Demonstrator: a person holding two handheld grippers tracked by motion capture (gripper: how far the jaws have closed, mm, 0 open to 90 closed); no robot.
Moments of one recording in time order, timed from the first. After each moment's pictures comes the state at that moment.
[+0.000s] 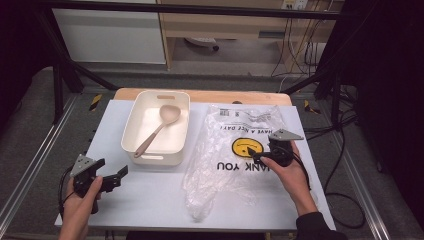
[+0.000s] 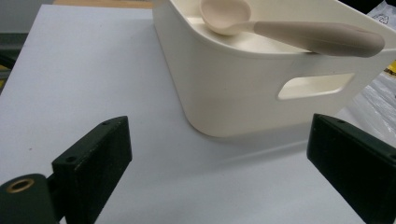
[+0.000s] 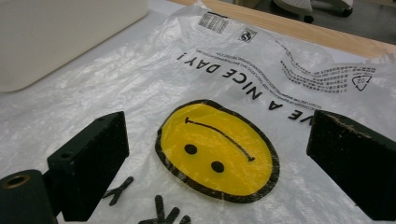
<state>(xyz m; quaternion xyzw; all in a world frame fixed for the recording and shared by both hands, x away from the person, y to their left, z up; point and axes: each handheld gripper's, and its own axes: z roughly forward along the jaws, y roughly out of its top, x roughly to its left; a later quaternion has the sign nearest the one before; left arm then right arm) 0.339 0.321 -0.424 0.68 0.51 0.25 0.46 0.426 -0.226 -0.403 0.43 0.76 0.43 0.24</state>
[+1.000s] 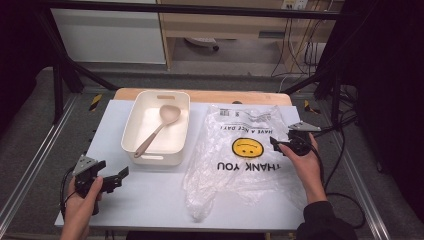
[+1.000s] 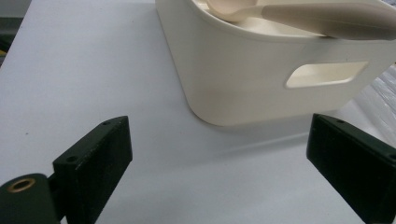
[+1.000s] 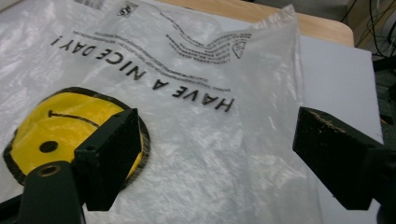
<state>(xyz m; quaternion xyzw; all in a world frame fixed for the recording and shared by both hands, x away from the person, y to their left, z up) 0.341 0.320 -0.429 0.69 0.53 0.23 0.44 0.465 -0.294 -0.418 0.50 0.73 0.38 0.28</state>
